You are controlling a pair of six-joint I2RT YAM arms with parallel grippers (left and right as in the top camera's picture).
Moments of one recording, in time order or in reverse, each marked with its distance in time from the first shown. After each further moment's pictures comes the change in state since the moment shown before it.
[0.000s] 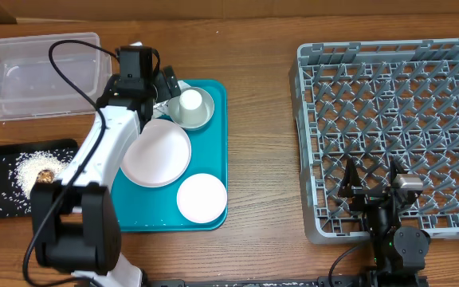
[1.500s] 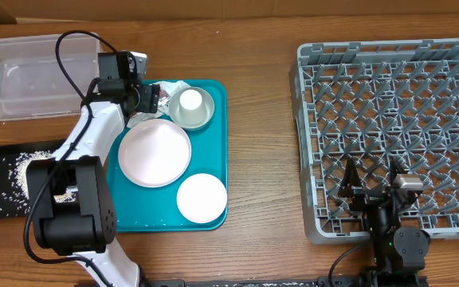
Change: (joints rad) left arm 0.130 0.117 0.000 0.075 0.127 0.621; right arm 0.000 0.000 0.000 0.000 0.000 0.000
